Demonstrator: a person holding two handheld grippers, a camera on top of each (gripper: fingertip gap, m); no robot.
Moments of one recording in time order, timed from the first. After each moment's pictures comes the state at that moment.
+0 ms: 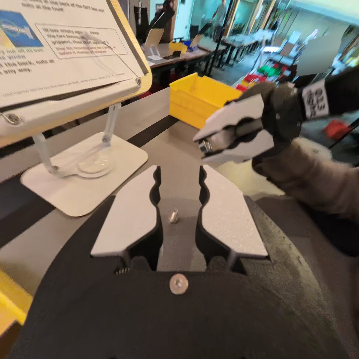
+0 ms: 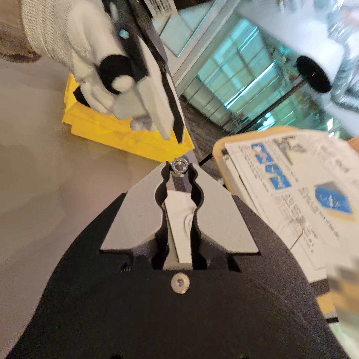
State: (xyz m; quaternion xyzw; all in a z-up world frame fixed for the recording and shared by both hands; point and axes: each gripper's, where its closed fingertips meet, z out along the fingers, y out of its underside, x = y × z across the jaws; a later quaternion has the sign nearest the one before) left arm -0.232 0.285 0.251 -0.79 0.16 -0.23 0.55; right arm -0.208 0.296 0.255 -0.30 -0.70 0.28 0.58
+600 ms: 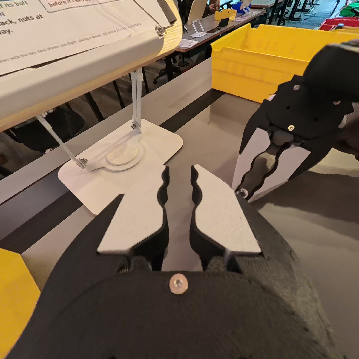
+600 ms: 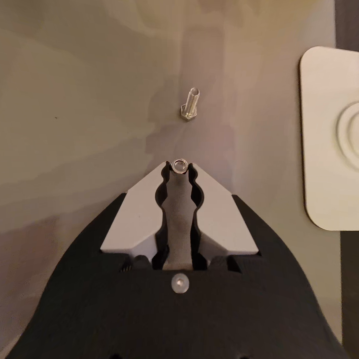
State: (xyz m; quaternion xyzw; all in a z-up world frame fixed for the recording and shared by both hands) left arm -0.232 0.336 0.179 -0.81 0.16 -0.07 0.55; right arm -0.145 0.320 0.075 -0.44 -0.84 0.26 0.20
